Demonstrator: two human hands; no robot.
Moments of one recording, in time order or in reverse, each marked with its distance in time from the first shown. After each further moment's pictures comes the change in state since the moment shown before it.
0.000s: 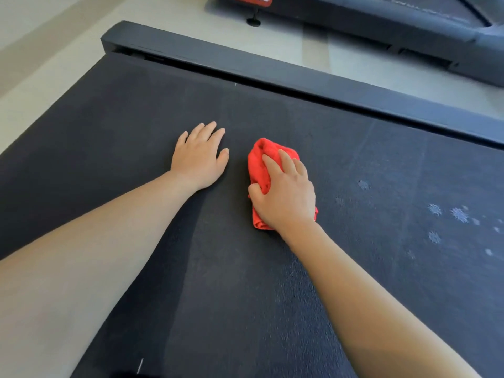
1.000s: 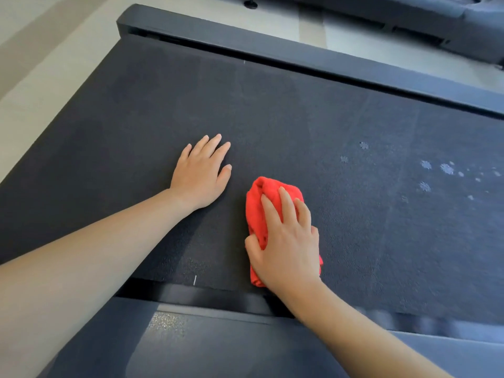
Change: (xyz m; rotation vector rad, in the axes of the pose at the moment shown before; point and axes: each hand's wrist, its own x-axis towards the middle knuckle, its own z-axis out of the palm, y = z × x) left_hand -0.125 -0.016 -0.021 -0.014 -0.070 0.098; right_hand -0.174 -0.055 0.004 -0.071 0.022 0.042
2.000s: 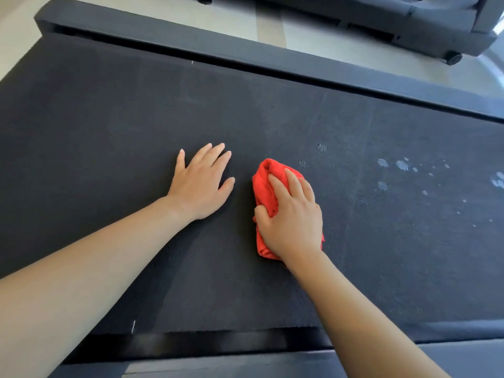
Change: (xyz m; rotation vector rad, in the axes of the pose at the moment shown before) left_hand 0.041 0.069 0.018 -0.014 -0.081 0.147; right_hand 0.065 0.083 -0.006 0.043 0.054 0.147
